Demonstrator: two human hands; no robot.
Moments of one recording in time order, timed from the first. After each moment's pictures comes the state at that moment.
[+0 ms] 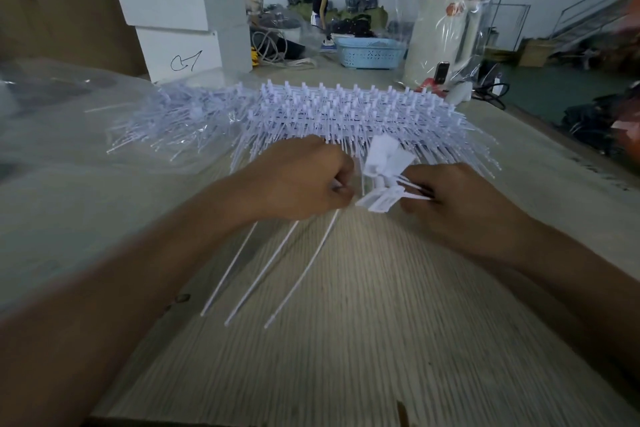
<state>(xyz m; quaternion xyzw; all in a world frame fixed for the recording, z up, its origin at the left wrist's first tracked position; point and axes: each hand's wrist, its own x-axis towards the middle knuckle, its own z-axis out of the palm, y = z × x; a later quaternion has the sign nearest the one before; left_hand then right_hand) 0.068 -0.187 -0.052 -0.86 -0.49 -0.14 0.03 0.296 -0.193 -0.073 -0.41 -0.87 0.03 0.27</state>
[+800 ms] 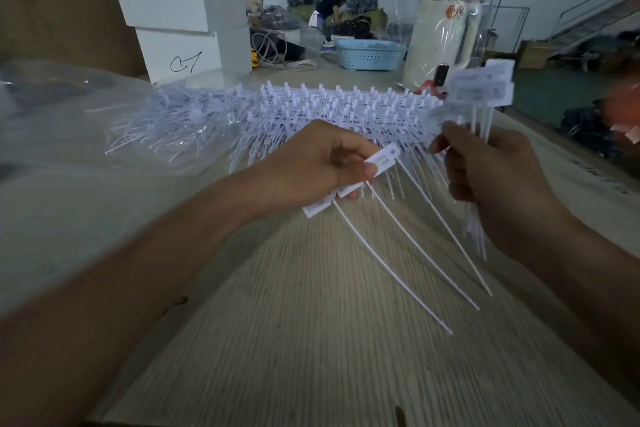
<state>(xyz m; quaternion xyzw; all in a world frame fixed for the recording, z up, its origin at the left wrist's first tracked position) 0.076 -0.194 -0.048 -0.79 -0.40 -0.35 -0.31 0.295 -0.195 -0.052 -0.49 -0.56 0.37 0.55</state>
